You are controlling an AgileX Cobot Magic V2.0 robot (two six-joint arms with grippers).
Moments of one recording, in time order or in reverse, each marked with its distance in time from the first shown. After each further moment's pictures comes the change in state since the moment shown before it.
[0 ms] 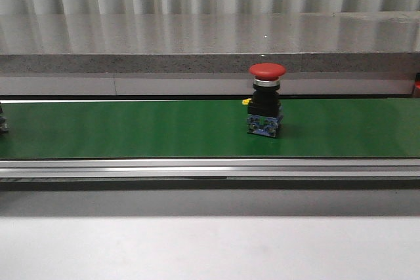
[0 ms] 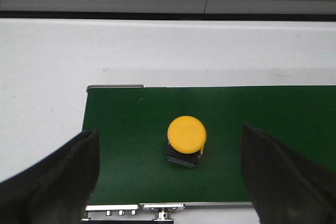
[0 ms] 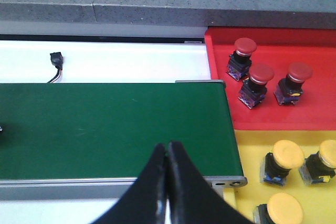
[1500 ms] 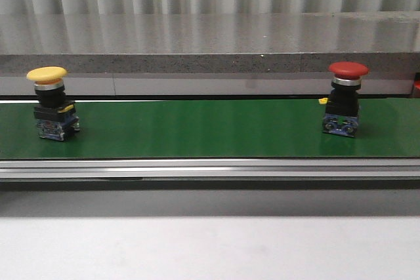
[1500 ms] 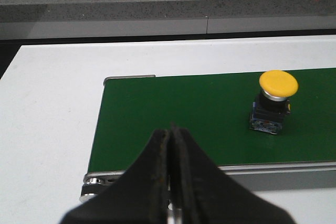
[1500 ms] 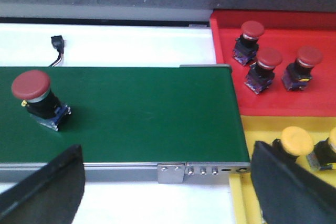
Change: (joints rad) left arm 0.000 -0.500 0.462 0.056 -0.204 0.004; right arm 0.024 0.043 0.000 0.007 0.033 0.000
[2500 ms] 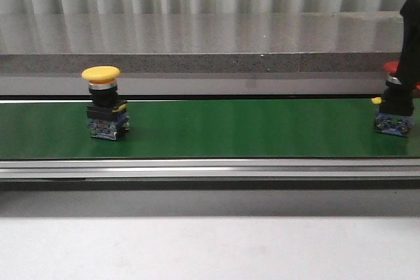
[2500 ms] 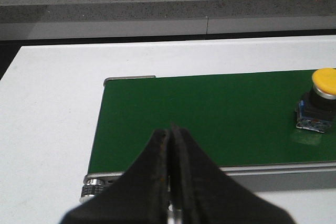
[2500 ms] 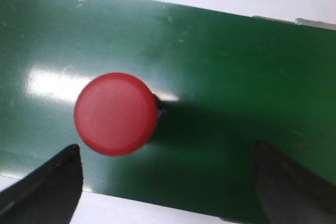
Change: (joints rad) left arm 0.000 0.000 0.000 0.002 -0.002 0.000; right arm 0.169 0.799 -0.310 0.007 0.025 -0.015
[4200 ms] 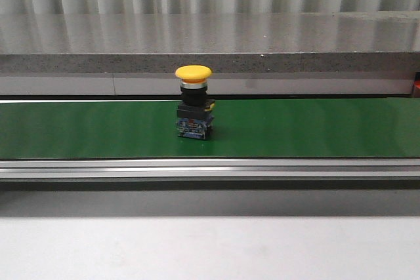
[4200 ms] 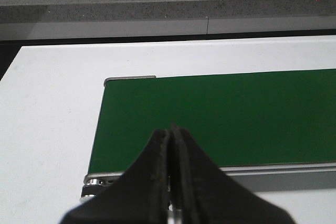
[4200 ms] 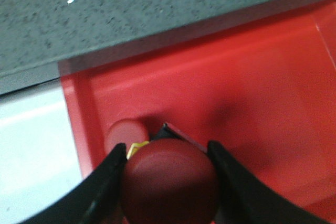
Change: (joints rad) left arm 0.000 0.000 0.000 0.000 0.000 0.000; right arm -0.527 0.612 -0.913 0.007 0.189 0.005
